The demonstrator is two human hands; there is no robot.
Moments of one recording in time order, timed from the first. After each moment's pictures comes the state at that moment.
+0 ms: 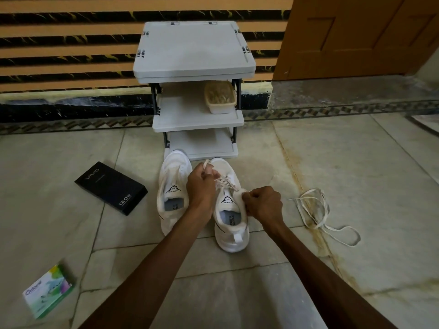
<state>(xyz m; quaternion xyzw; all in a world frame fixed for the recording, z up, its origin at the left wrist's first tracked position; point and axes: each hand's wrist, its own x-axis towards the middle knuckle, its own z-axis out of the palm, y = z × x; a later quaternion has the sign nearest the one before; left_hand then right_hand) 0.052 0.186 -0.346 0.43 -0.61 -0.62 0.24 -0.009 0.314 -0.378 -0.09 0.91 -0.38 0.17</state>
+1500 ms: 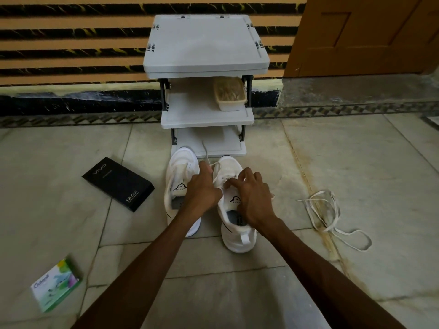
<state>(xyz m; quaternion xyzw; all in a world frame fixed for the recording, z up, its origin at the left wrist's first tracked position) 0.073 0.159 -0.339 0.36 -0.85 -0.38 0.00 0.000 0.277 -0.376 -0.39 0.91 -0.12 0.04</state>
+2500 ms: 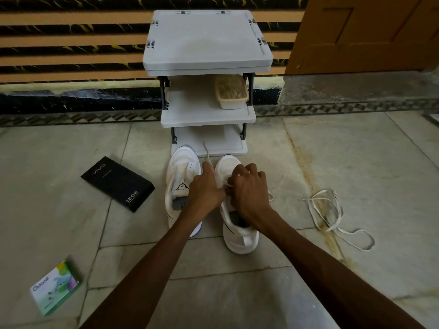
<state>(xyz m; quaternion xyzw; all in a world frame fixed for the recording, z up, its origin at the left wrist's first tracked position) 0.071 0.161 -0.338 0.35 -0.86 -0.37 -0.01 0.001 0.257 -0.366 -0.41 0.91 -0.08 -0.03</state>
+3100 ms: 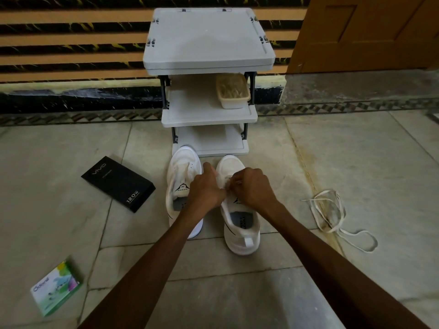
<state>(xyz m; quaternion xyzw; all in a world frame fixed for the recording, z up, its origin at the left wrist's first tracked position) 0.069 0.157 -0.336 0.36 -0.84 -0.40 -0.03 -0.020 0.254 -0.354 -0.34 0.91 -0.20 0.14</state>
